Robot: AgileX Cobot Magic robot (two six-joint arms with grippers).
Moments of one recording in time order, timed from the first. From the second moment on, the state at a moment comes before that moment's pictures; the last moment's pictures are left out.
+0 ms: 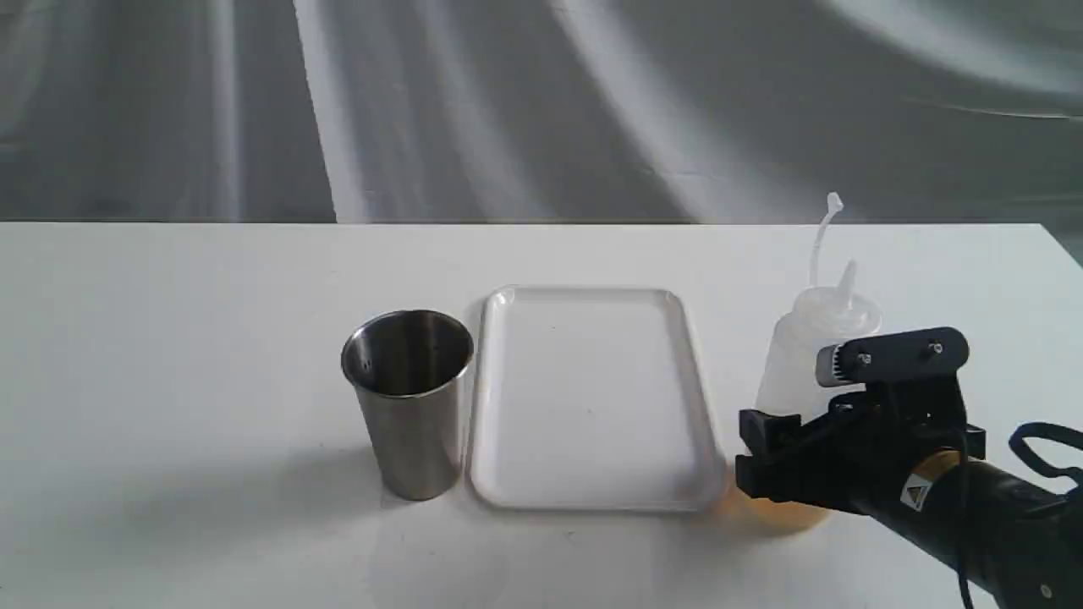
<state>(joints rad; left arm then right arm) -0.06 0.00 0.00 0.03 0.27 0.04 0.10 1.88 -0.53 -0.01 -0.75 0.06</state>
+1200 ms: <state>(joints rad) -0.06 0.00 0.00 0.03 0.27 0.04 0.23 1.47 -1.12 -0.57 0.43 0.29</state>
